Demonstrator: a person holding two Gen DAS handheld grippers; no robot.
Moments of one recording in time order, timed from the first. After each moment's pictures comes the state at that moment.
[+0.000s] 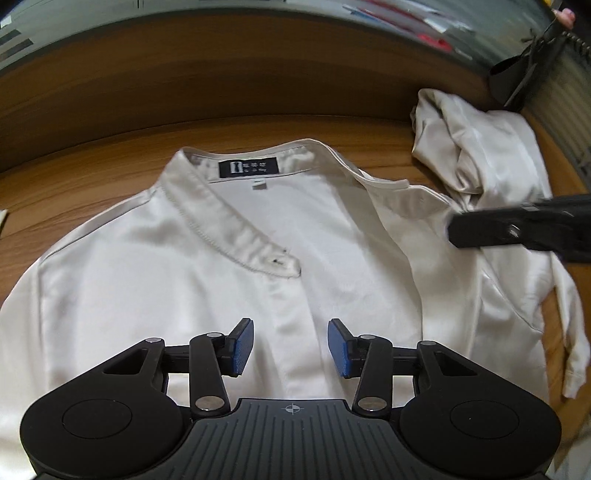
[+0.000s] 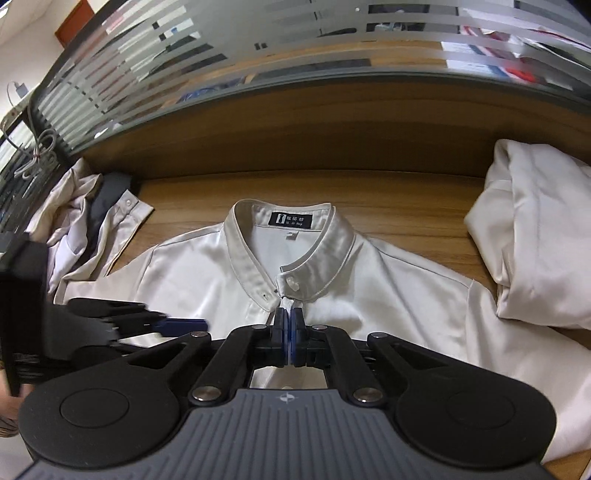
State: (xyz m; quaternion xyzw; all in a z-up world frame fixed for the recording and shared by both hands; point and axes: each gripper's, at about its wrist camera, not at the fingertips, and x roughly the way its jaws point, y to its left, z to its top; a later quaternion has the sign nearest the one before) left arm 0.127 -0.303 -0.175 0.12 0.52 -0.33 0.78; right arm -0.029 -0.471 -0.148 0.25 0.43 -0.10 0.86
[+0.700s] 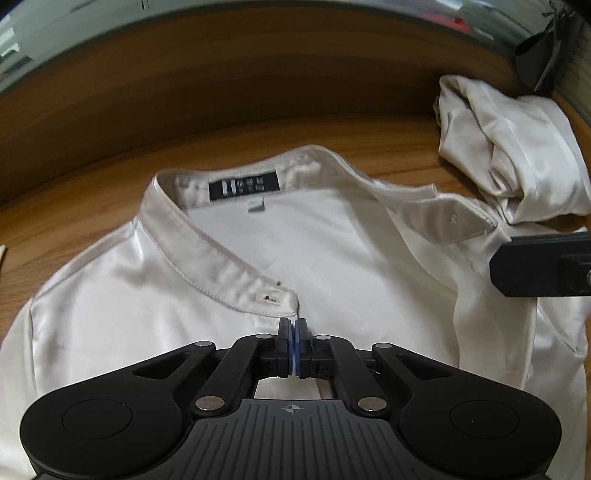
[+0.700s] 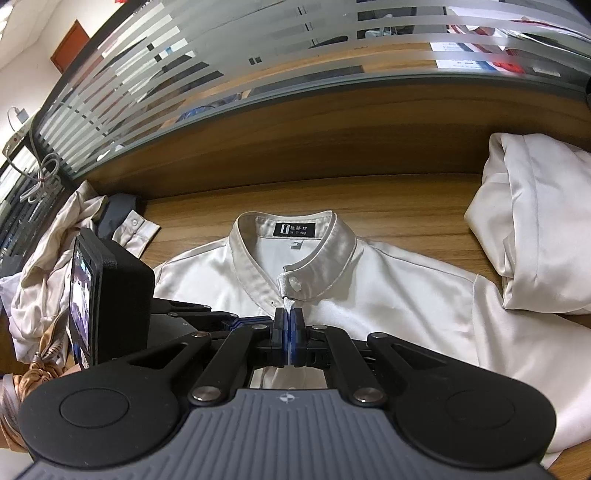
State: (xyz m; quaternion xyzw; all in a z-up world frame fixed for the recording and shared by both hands) left arm 0.134 -0.338 -0.187 0.16 0.49 -0.30 0.80; right arm -0.037 -0.471 -0.146 0.28 0.40 -0.10 0.87
